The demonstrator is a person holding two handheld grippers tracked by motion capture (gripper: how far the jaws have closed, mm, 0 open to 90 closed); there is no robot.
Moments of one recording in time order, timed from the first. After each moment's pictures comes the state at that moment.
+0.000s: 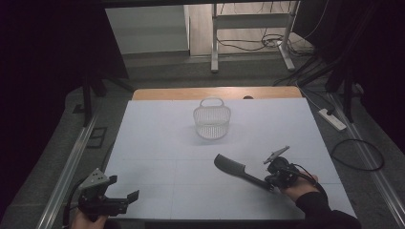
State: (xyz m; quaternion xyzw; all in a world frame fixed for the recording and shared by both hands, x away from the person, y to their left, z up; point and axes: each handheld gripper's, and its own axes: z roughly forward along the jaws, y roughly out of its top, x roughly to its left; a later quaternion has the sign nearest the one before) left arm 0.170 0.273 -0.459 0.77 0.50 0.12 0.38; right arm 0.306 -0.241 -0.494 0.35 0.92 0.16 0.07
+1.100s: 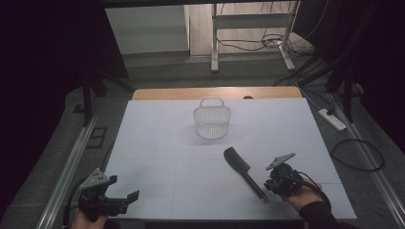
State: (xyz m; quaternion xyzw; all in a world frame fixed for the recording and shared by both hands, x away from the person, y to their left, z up) left arm 0.170 0.273 -0.459 0.77 0.50 0.12 0.38; right arm 0.281 -0.242 -0.482 0.35 0.91 0.20 0.08
